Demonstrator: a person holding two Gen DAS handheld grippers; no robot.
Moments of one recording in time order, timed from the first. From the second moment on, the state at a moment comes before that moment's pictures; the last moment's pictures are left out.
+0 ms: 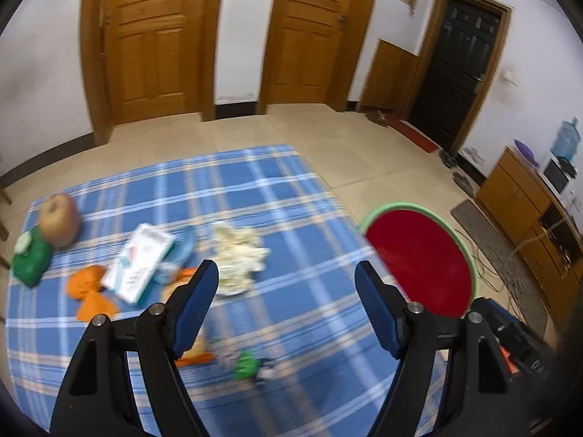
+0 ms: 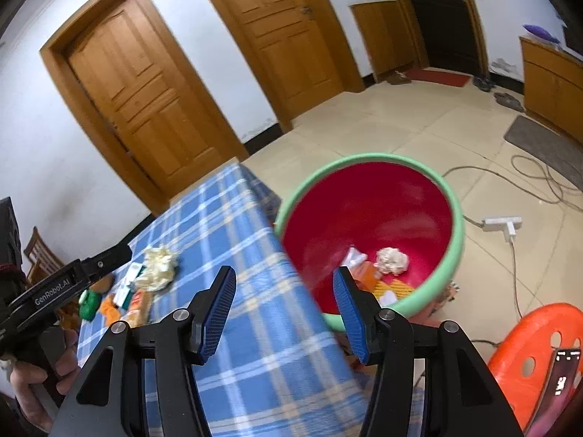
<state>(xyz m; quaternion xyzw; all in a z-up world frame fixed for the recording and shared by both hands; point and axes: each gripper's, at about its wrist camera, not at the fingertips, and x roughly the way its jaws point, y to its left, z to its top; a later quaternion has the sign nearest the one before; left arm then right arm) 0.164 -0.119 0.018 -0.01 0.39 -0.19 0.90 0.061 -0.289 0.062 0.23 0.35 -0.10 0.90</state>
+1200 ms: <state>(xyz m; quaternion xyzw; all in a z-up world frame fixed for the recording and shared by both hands) 0.243 0.063 -0.083 -0.08 0.44 -0.04 0.89 0.224 -0.139 -0.002 0.18 0.45 0.00 0.87</state>
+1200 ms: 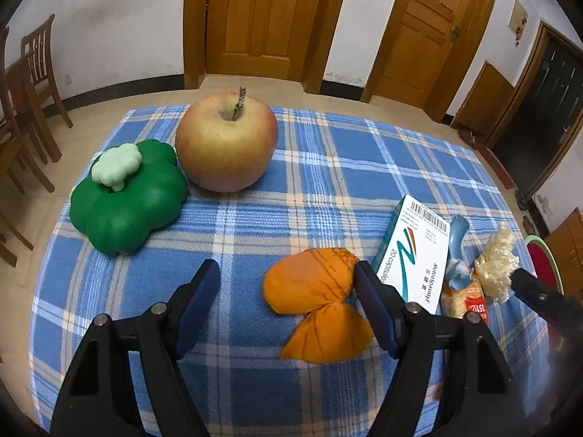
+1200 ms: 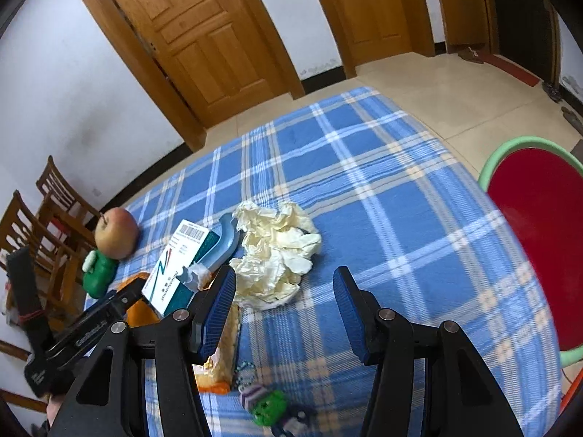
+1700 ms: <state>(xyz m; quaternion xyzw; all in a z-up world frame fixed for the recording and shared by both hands) 0.236 0.061 -0.083 -0.11 0.43 -0.07 0.89 0.234 -0.116 -0.017 0.15 0.46 -0.03 0.87</state>
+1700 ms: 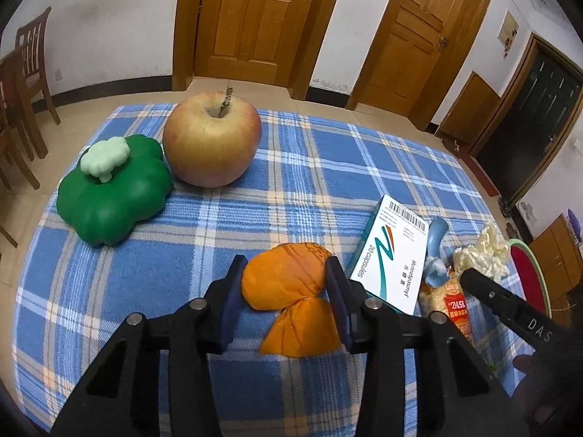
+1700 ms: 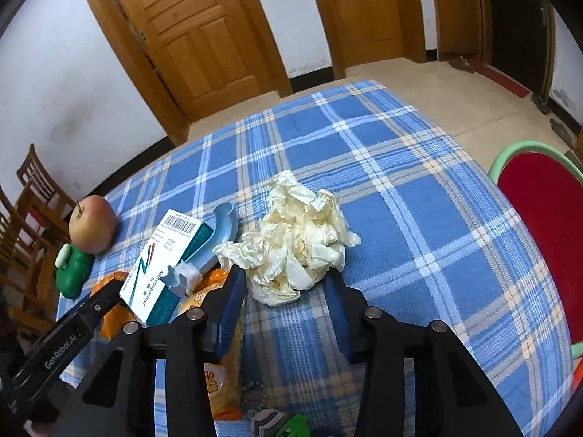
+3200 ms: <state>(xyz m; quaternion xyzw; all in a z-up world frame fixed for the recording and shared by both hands) 0.165 0.034 0.009 -0.13 0.35 -0.13 0.92 0.118 -0.175 0.057 0.20 0.38 -0.04 0.90</state>
